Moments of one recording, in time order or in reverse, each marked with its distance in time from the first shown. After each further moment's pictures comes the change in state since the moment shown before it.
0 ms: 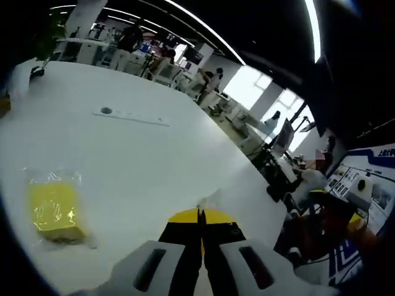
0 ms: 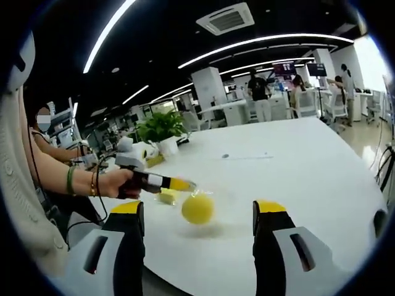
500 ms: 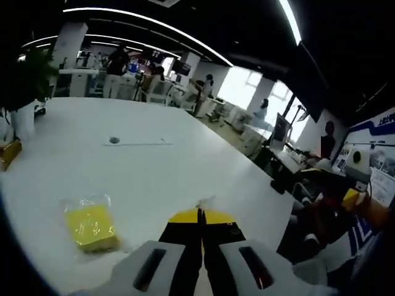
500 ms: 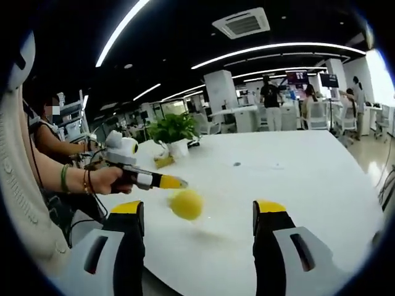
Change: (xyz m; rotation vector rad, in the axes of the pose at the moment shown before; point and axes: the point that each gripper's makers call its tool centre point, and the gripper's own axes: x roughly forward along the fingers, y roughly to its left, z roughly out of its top) left arm -0.063 0.000 0.027 0.158 -0.072 0.037; right arm 0.020 0.029 0.021 -0.082 -0.004 0.068
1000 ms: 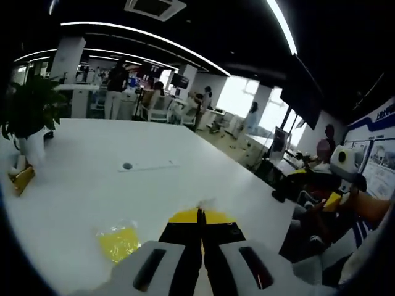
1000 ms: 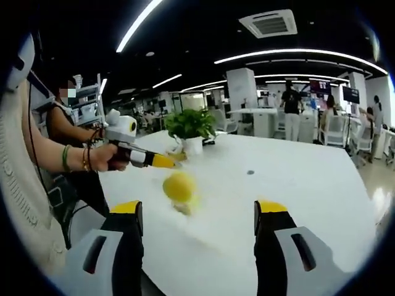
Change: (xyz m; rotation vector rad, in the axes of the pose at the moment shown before) left arm -0.048 0.011 0.063 0.080 -0.090 -0.003; right arm 0.029 0.013 0.032 -0.150 0.051 0.117
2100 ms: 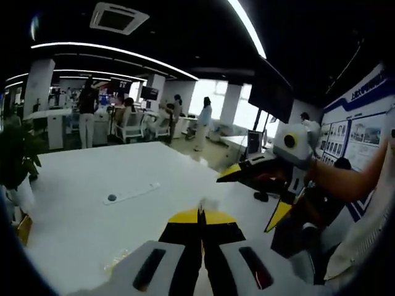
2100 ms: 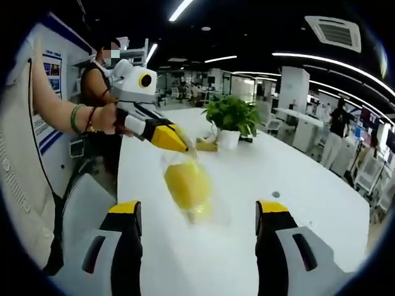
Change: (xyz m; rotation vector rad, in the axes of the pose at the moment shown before) left arm -0.009 -0.042 0.051 0.140 -0.014 -0.171; right arm 0.089 0.016 0.038 -0.272 0.171 0.288
